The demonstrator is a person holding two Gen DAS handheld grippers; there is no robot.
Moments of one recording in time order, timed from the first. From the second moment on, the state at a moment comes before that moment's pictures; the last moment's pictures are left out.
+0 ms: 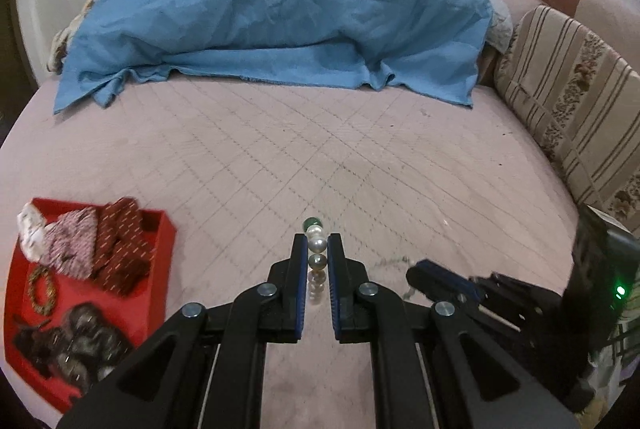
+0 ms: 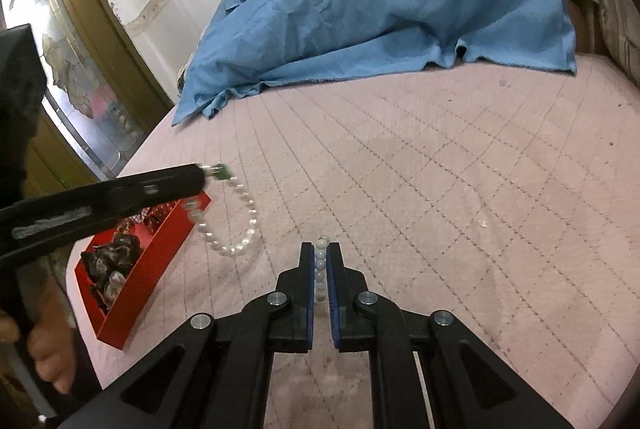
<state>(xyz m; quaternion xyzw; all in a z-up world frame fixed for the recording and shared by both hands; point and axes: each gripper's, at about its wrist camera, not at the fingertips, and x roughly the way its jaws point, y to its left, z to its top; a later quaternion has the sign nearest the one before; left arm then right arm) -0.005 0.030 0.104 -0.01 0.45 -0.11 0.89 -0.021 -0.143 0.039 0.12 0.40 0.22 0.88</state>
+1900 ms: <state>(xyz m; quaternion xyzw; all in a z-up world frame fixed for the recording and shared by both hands) -0.082 0.297 0.128 -0.16 0.38 0.00 0.91 -0.099 0.072 0.165 -0.04 0.38 0.30 0.87</state>
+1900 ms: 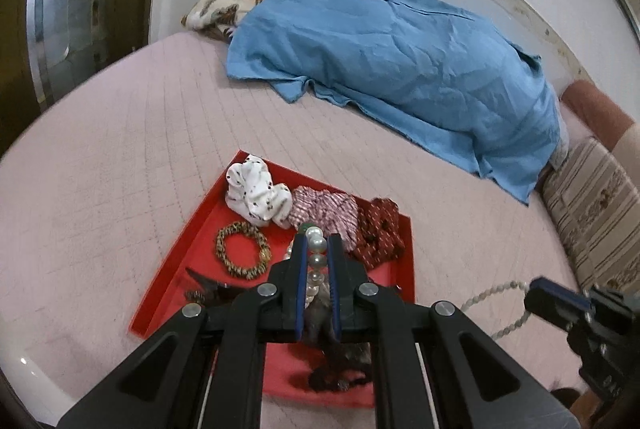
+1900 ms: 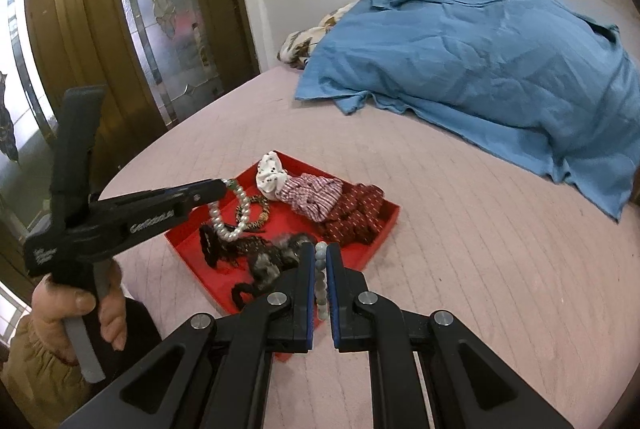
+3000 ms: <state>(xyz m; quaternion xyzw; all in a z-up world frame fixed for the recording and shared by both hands) -0.034 0.363 0.057 -0.30 0.37 -0.12 0.87 -0.002 0.210 0.083 -0.10 0.47 0.29 0.83</state>
